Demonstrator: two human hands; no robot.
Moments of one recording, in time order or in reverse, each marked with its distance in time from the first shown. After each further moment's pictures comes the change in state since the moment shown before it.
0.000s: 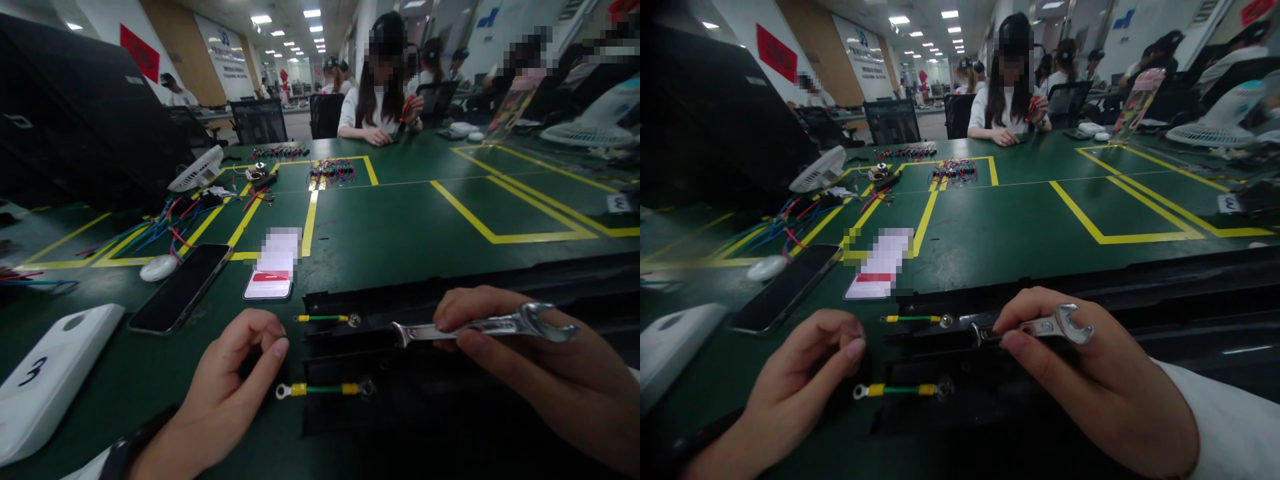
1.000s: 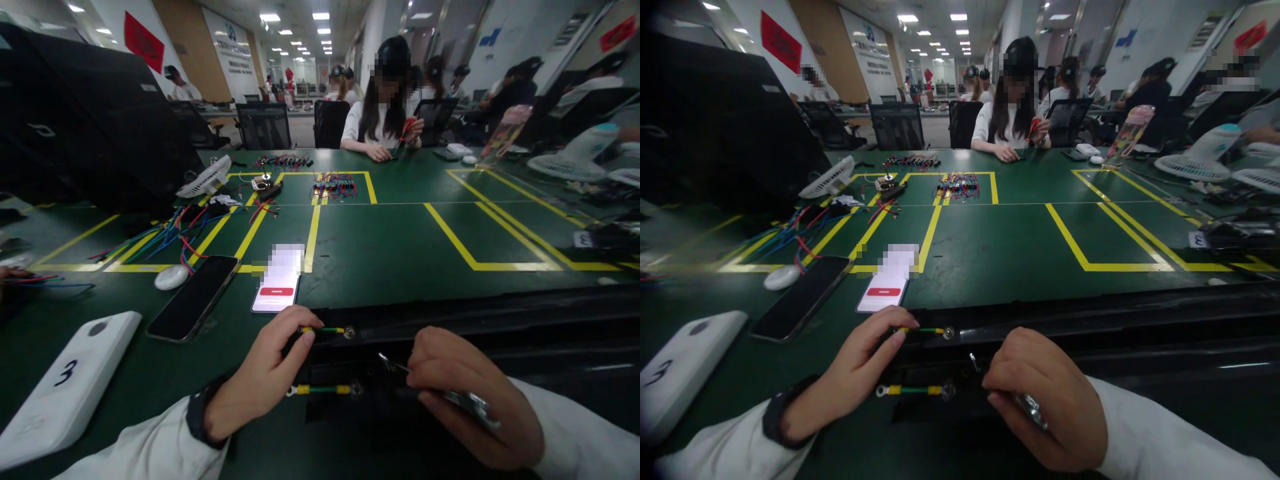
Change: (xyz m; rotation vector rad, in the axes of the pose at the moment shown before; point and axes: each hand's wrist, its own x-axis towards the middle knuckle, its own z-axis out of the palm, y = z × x) left_hand 0.050 0.042 -0.012 0.070 -0.153 0.143; right_hand 0.027 -0.021 -0.008 0.090 -0.142 -0.403
